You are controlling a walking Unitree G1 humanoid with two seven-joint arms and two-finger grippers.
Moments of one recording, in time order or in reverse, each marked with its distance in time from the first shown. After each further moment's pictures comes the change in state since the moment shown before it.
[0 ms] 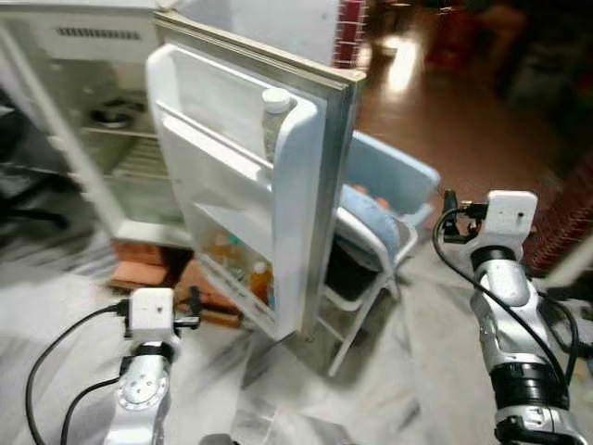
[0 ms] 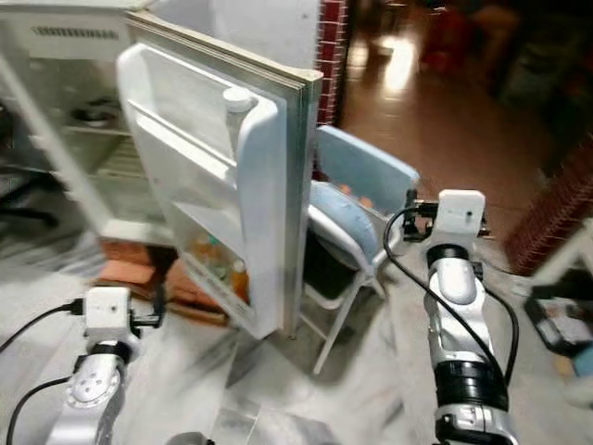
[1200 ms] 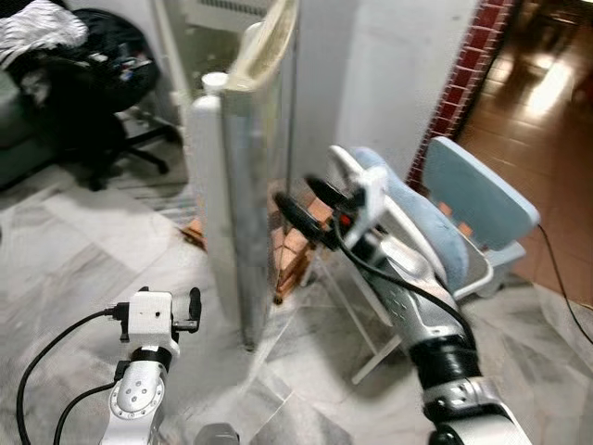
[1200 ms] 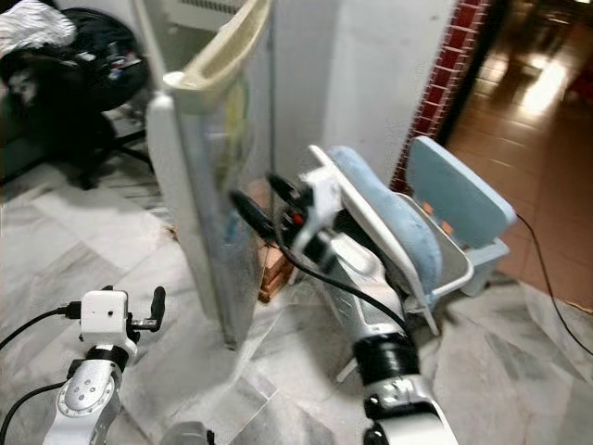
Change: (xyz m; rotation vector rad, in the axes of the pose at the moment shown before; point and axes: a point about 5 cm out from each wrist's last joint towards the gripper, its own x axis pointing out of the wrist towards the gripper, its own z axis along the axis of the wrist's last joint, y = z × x) left arm -0.013 0.005 -0.004 0.013 0.010 0.000; right arm -0.023 0.125 0.004 0.371 0.062 0.874
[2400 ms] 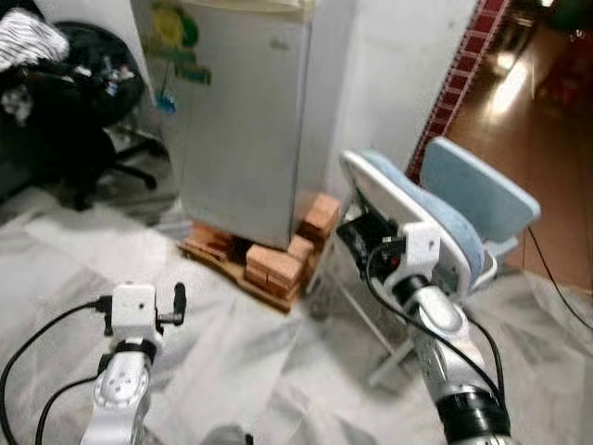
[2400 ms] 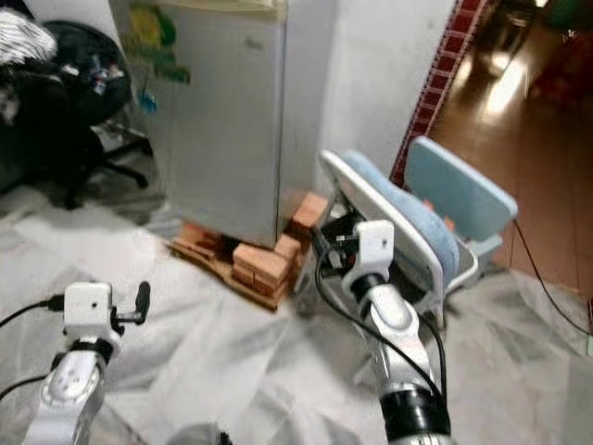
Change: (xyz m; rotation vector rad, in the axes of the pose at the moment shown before) left arm 0.009 0.010 0.007 -0.001 -0.003 0.005; right arm -0.048 -0.027 -0.020 -0.143 0.024 -0.455
